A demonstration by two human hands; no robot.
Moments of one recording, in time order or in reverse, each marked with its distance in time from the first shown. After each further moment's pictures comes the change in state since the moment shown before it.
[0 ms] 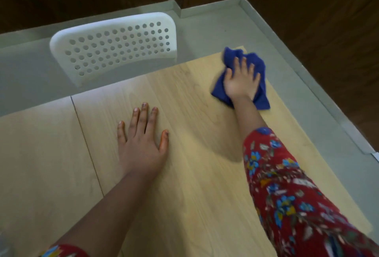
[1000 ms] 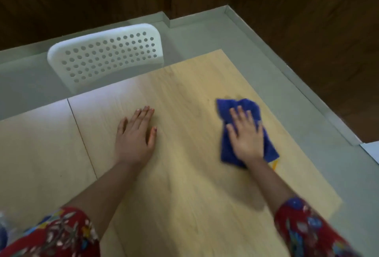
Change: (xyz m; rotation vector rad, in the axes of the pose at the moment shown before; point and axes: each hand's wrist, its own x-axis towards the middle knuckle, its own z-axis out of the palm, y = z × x) left_hand -0.010 0.000 -0.006 -0.092 0.008 0.202; right_hand -0.165 0.132 0.000 -0.044 -0.016 -0.168
